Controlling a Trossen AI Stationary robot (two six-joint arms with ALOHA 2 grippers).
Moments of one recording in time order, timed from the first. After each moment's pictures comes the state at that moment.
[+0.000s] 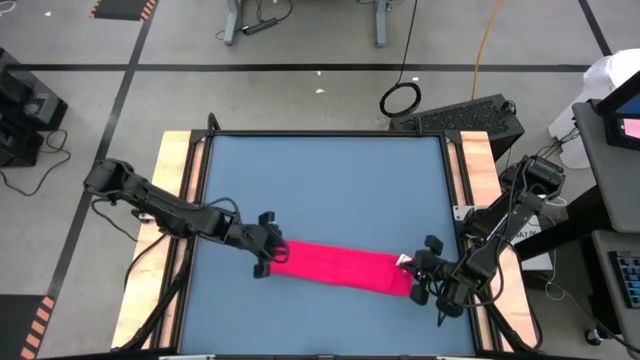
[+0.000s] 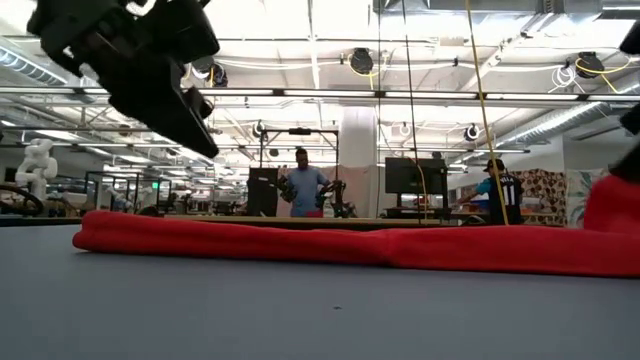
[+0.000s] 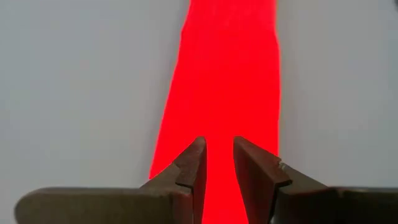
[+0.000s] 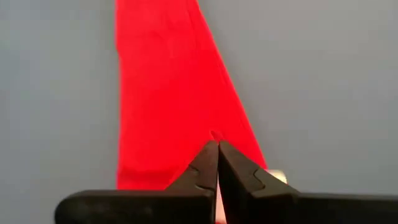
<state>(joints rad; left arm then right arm) -0.31 1.33 0.63 -0.04 -0.14 -0.24 0.98 1.35 0.58 -0.49 0.82 1.29</state>
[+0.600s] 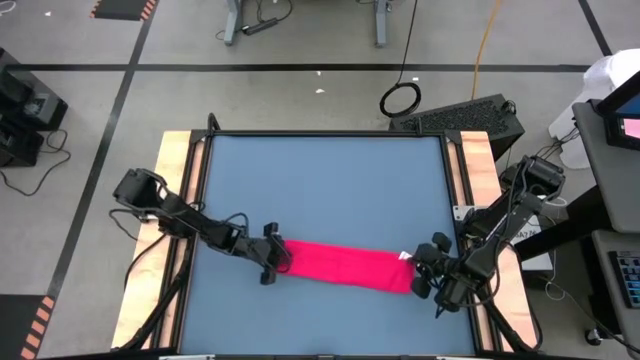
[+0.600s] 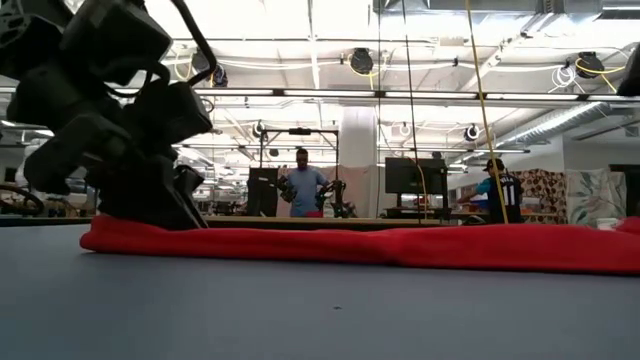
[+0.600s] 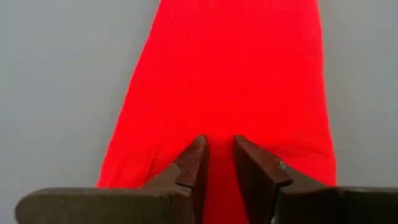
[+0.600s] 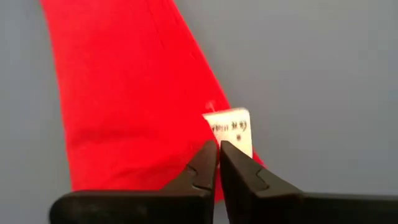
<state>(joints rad) -0.35 1.65 0.46 0.43 -0.19 -0.30 0.97 1.35 0.58 -0.70 0.64 1.52</state>
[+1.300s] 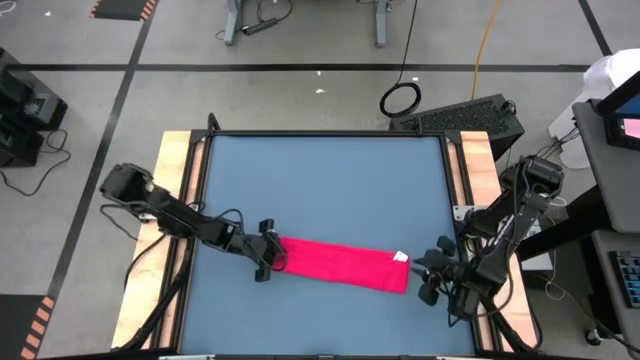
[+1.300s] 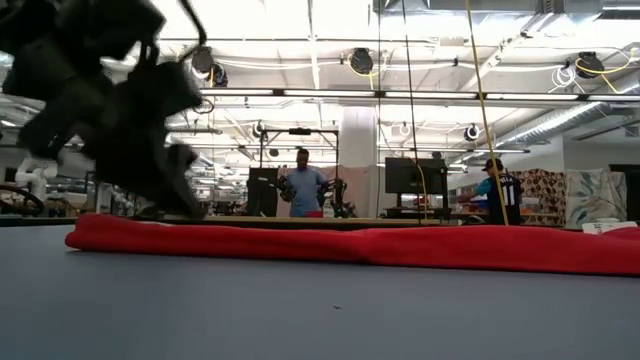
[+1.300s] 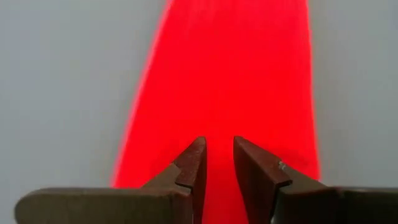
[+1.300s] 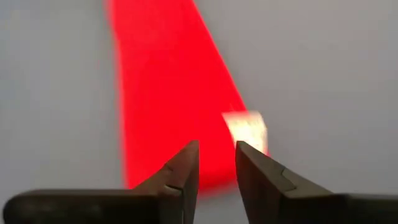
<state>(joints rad) -0.34 1.48 0.45 0.28 -0.21 -0.24 1.10 1.35 0.65 -0.75 0.83 1.55</state>
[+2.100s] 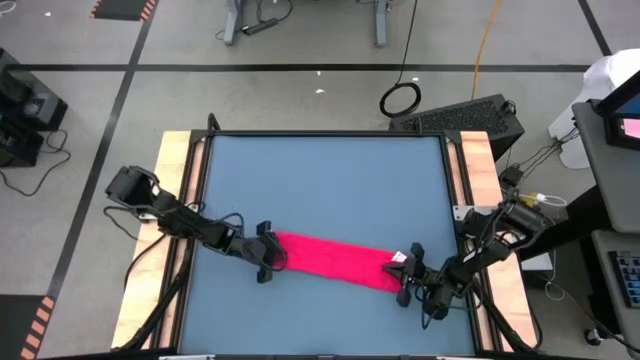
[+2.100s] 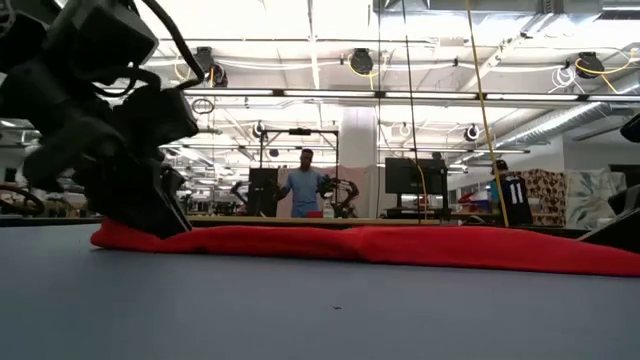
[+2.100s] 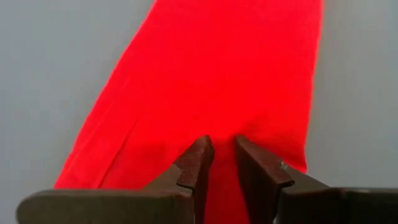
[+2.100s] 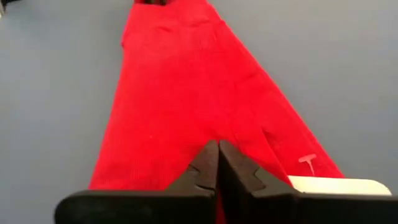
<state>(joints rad) -0.36 1.60 0.41 0.31 -0.26 -0.41 0.96 1.84 0.40 0.39 1.03 1.18</state>
